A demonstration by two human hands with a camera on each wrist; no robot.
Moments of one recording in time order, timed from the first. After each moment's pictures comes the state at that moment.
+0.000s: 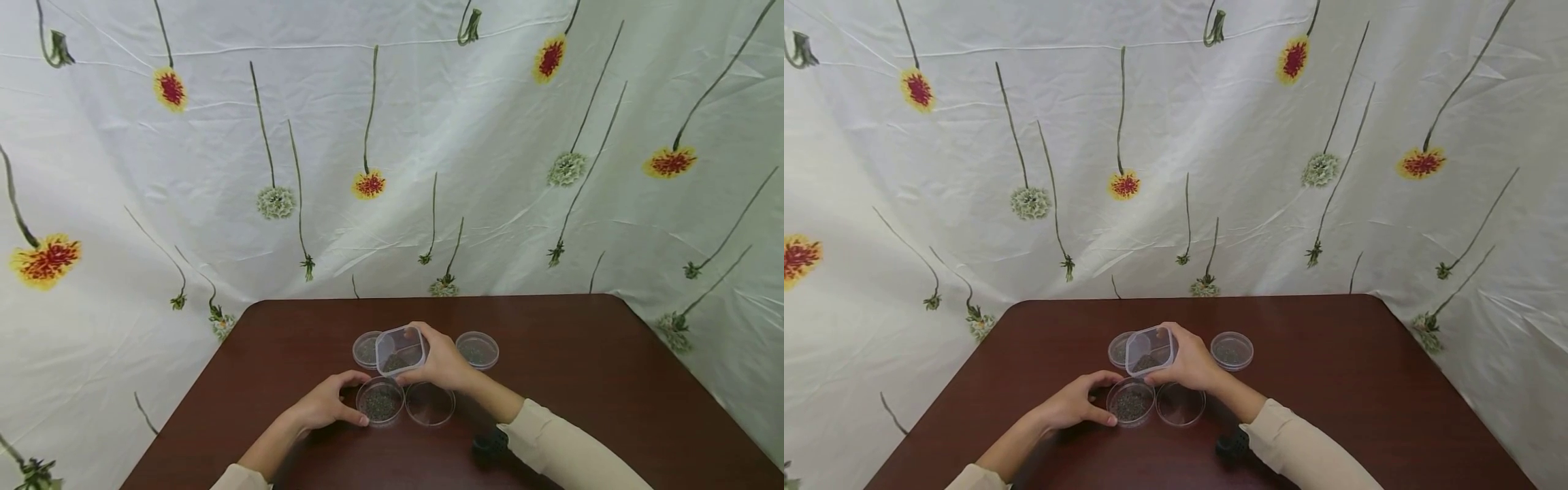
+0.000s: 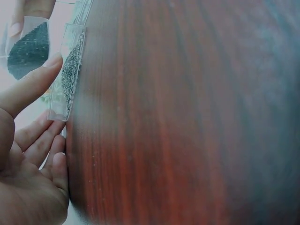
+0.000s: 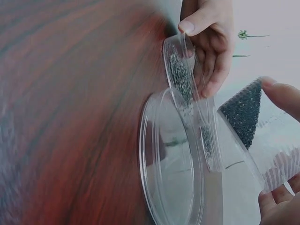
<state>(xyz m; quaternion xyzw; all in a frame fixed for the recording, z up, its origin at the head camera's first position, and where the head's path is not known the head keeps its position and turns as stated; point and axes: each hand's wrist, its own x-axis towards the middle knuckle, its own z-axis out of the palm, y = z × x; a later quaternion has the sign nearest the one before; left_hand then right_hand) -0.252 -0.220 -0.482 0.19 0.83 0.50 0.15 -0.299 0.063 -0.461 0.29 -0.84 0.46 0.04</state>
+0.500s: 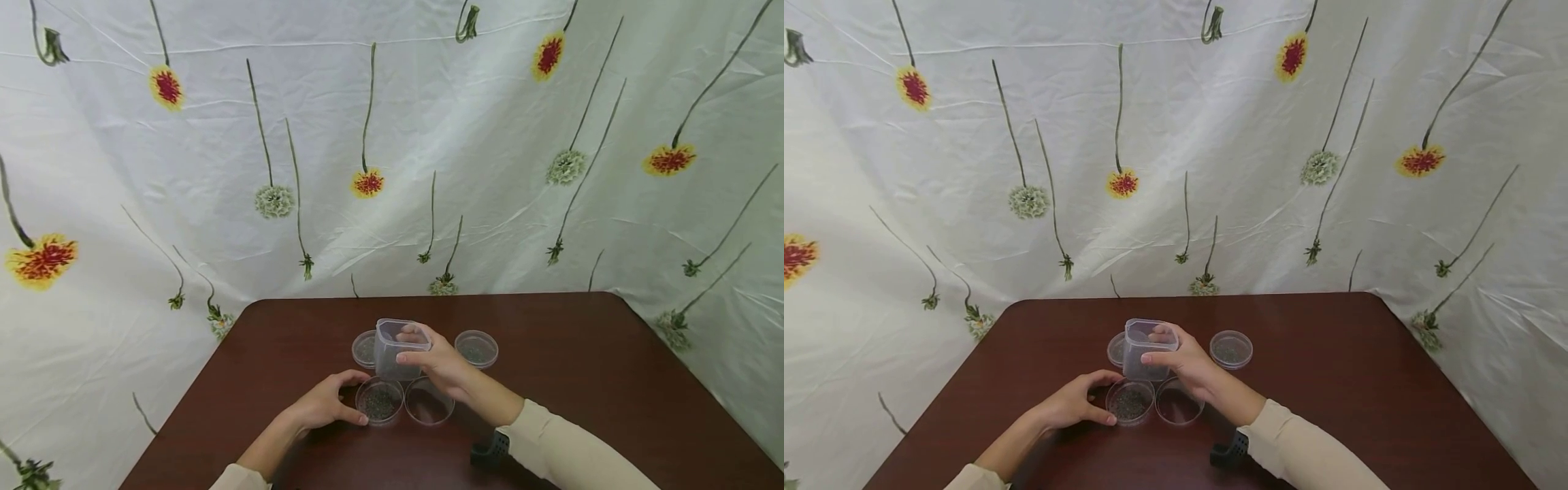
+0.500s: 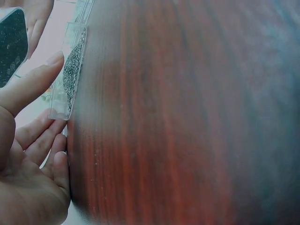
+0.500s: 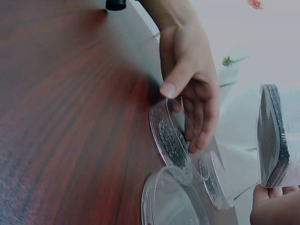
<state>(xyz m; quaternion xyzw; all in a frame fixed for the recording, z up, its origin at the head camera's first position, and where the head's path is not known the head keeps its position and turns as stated) -0.253 -0.220 -0.481 0.19 0.83 0.49 0.16 -0.284 0.054 -0.450 0.17 -0.60 0.76 -0.17</state>
